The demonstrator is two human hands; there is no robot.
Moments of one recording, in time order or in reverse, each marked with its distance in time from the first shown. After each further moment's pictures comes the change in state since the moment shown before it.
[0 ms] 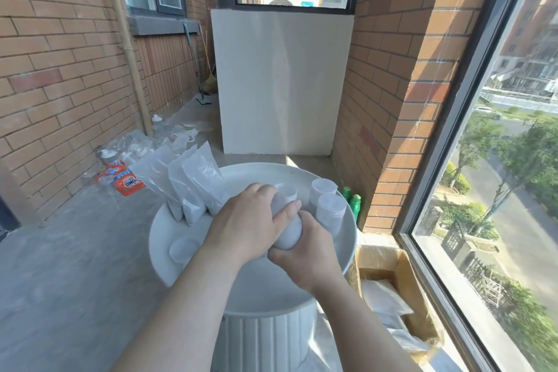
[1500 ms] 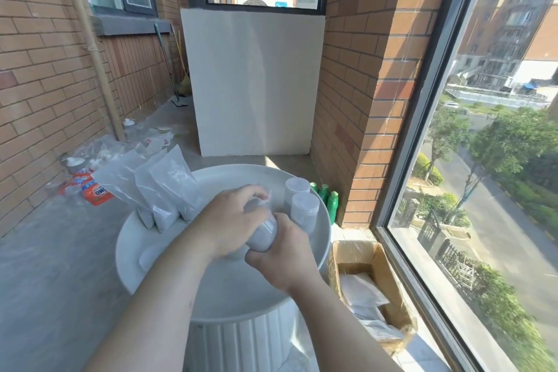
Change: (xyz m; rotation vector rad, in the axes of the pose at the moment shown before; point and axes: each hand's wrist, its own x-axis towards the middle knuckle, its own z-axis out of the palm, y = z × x) left_hand 0.009 0.010 -0.003 -0.422 -0.200 -0.018; right_hand 0.002 0.009 -0.006 -0.116 -0.023 0.038
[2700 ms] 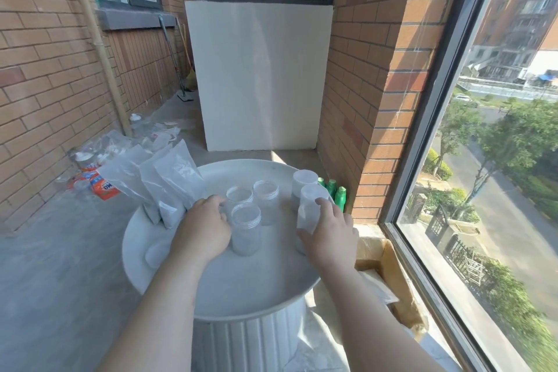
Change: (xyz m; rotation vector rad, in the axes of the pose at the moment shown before) left_hand 0.020 -0.074 0.012 0.226 0.271 -0.258; right_hand 0.029 0.046 -0.021 -0.454 0.239 0.179
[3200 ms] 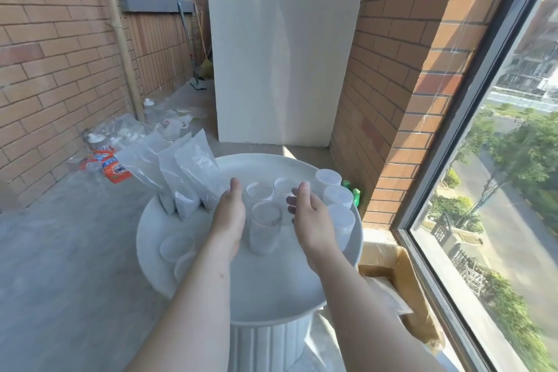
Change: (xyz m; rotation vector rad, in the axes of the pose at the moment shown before) left_hand 0.040 -0.005 0.030 -0.954 -0.076 -0.384; right_hand 0.009 -0.076 0.016 0.905 -0.253 0.161
